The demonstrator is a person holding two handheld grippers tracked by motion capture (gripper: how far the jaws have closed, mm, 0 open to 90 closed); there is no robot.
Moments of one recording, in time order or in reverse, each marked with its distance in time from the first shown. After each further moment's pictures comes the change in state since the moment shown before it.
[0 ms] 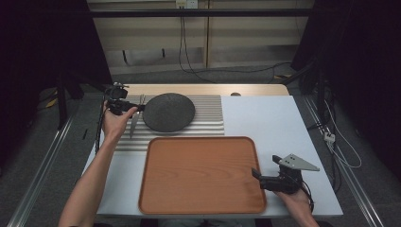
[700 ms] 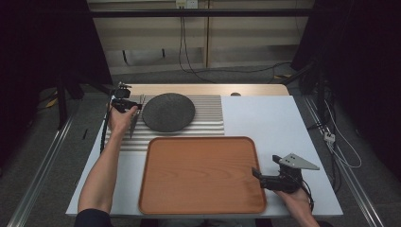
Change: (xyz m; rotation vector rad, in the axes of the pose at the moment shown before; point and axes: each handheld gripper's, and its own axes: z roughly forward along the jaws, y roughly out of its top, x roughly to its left) left arm 0.021 -0.001 0.053 0.065 0.060 -0.086; right arm -0.003 0.000 0.002 0.004 0.001 0.010
